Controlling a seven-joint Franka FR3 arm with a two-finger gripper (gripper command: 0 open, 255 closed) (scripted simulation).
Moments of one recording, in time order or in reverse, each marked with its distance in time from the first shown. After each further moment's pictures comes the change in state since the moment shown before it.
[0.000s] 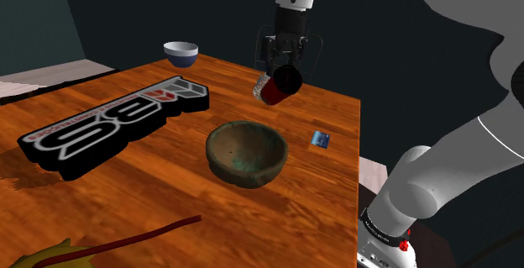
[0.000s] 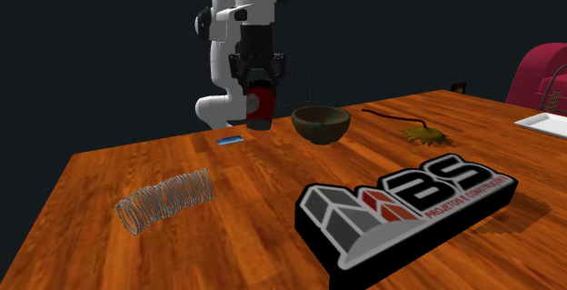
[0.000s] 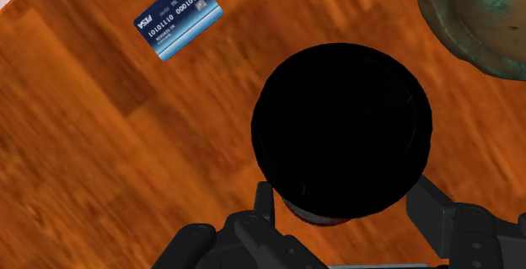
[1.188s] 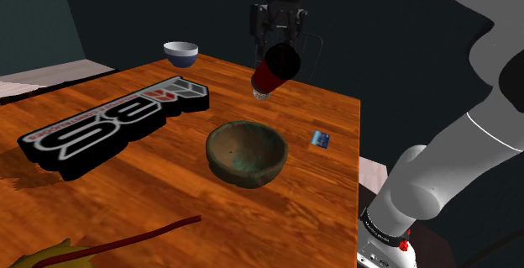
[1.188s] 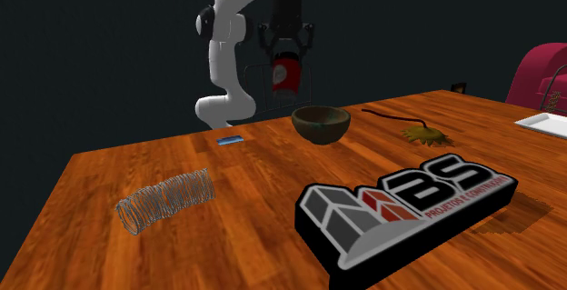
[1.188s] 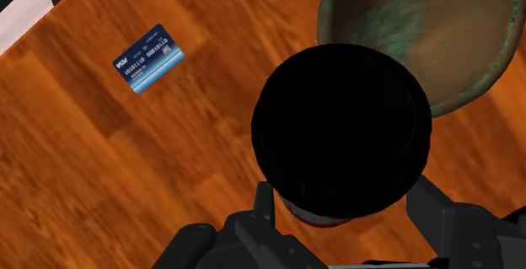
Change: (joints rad) arm 0.046 0.096 0.109 0.288 0.007 -0.186 0.174
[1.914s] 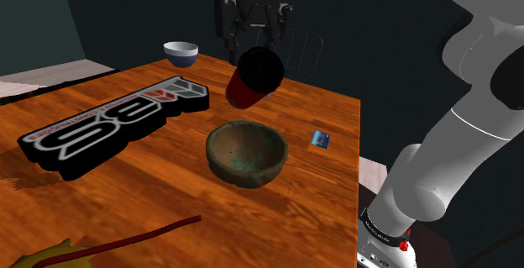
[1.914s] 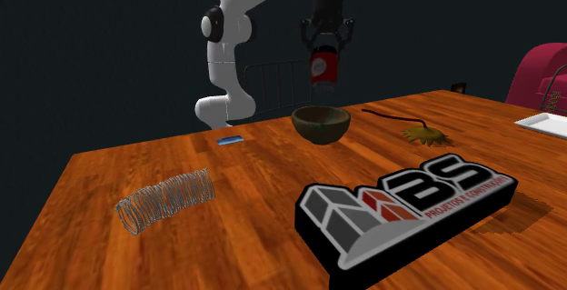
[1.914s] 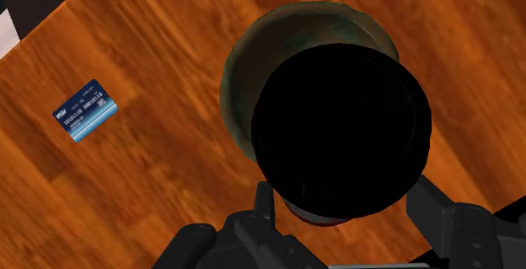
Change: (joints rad) arm 0.093 0.134 0.187 0.178 -0.024 -0.041 0.283
